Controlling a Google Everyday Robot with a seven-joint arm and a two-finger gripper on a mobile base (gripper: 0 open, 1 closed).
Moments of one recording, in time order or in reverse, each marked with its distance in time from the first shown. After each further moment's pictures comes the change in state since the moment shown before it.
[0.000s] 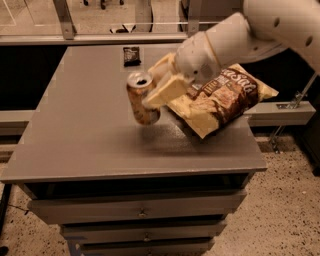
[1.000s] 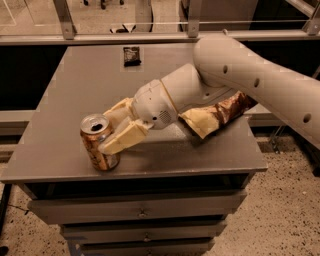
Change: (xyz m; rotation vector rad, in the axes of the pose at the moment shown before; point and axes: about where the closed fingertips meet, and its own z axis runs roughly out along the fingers) arm -0.013 0.088 0.101 -0.245 -0.139 0.028
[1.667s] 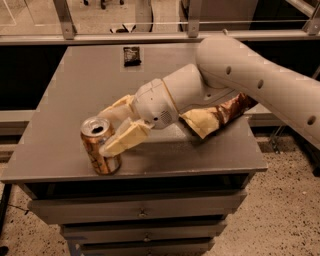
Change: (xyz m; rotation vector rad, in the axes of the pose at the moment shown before) arm -0.005 0.000 -0.004 0.022 -0.028 -0.048
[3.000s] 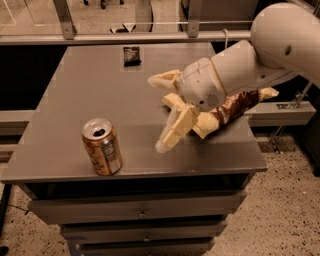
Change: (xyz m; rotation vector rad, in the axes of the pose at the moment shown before) arm 0.020 -0.008 -0.100 0.186 0.165 -0.036
